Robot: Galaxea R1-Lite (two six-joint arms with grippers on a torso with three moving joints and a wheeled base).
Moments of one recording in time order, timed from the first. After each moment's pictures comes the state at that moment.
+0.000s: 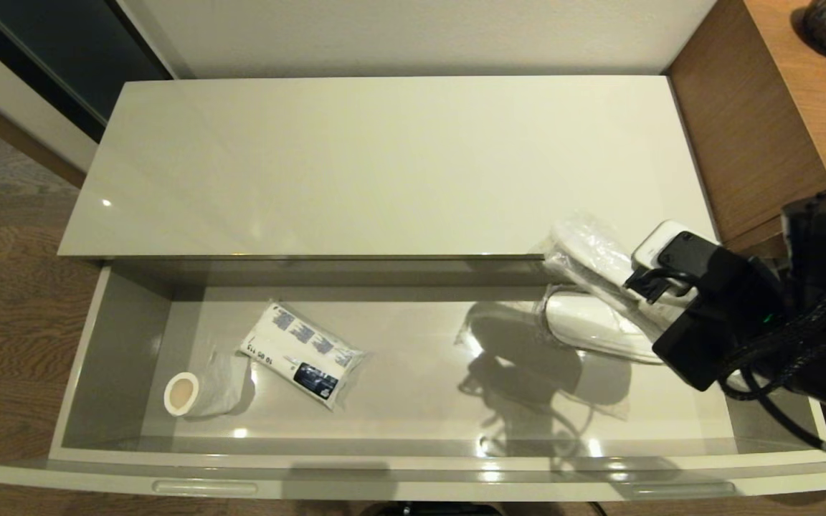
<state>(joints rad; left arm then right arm) 0.01 0.00 0.00 0.01 0.01 0.00 0.61 1.39 -0.82 -0.08 -0.50 -0.58</state>
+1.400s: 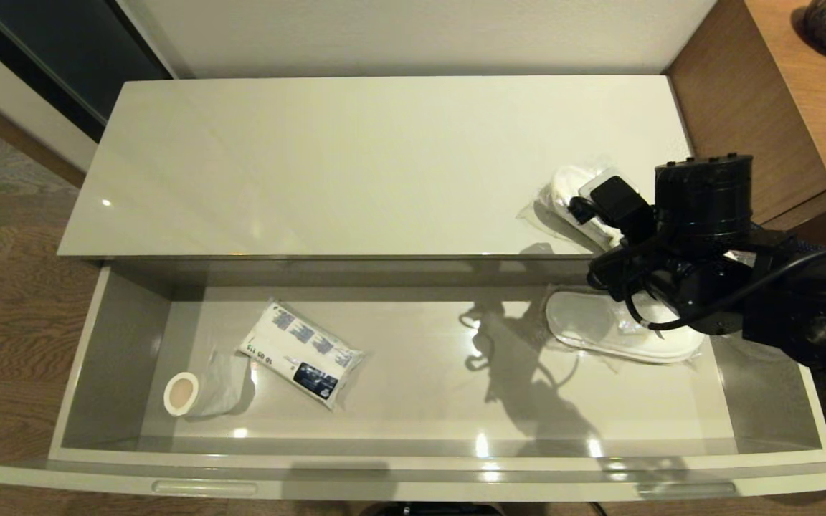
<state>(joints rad) 0.01 0.00 0.00 0.01 0.01 0.00 0.50 1.74 -1.02 -0.38 -0.70 -0.54</state>
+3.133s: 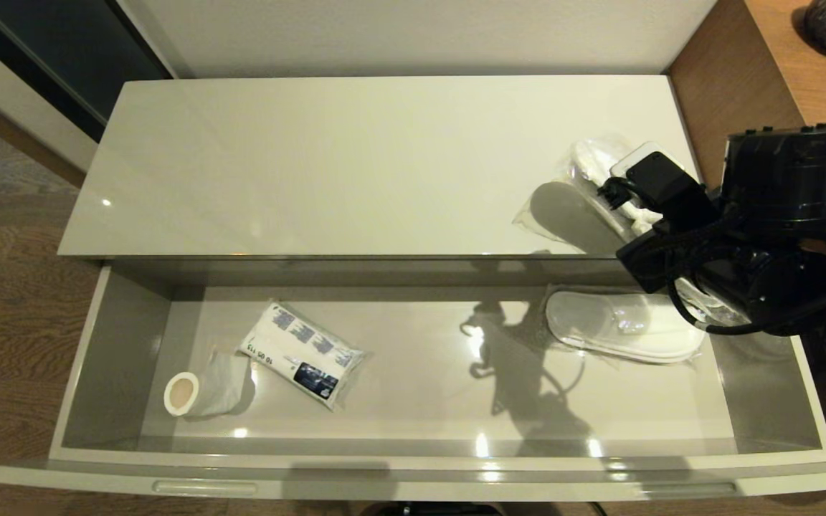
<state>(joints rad) 0.01 0.00 0.00 0.01 0.01 0.00 0.51 1.60 -0.97 -0.38 -0.66 -0.61</state>
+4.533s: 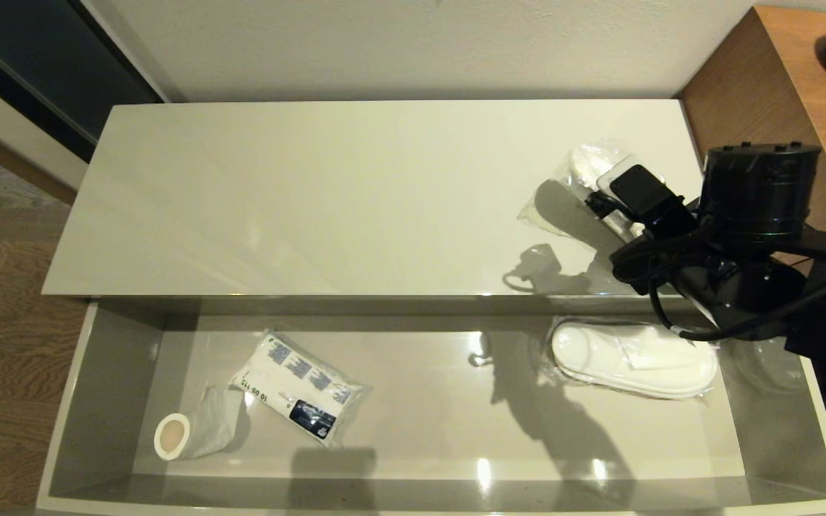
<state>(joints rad) 0.01 0.00 0.00 0.01 0.01 0.00 0.50 1.66 -0.95 -0.49 -0.73 -0.68</state>
